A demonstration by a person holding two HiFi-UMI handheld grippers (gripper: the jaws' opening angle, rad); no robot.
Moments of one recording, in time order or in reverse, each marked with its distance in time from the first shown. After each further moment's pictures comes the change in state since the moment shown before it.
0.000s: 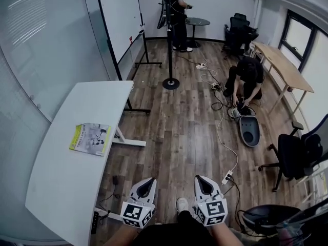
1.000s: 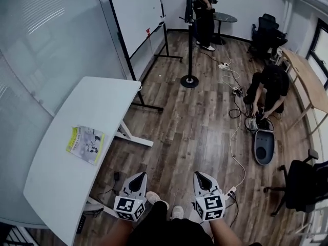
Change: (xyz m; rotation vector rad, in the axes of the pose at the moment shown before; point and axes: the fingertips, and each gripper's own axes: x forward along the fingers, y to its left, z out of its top) left arm 0.118 0.082 -0.001 -0.054 0.053 0.267; right arm 0.152 -0.093 0.008 -0.011 0.103 0.180
